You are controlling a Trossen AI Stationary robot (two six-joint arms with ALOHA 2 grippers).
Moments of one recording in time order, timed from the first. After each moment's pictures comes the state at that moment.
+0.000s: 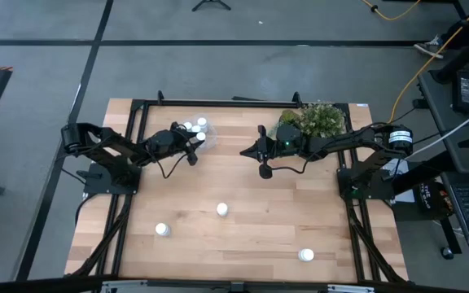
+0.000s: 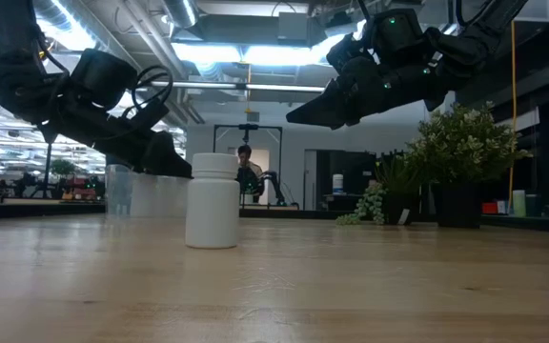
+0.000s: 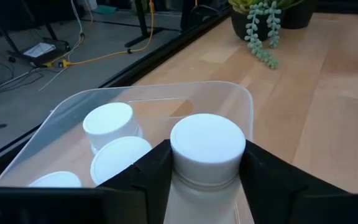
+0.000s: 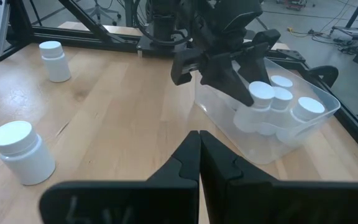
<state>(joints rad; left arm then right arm) 0.42 1.47 0.16 1.00 -0.19 0.00 -0.23 1.59 0.69 0.62 -0.24 -0.17</state>
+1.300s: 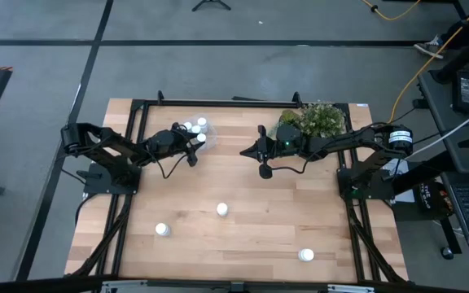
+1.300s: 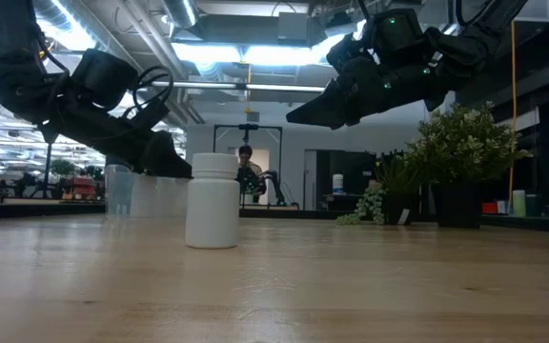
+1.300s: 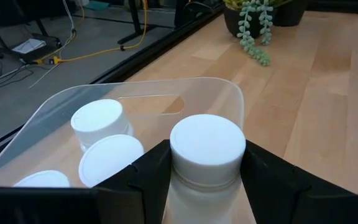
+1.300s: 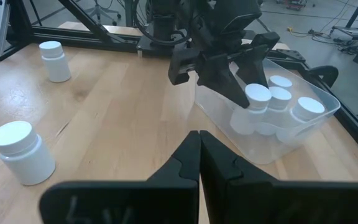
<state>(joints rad) 0.42 1.47 0.16 0.97 -0.16 -0.01 -0.22 1.59 0.69 0.62 -0.24 -0.17</state>
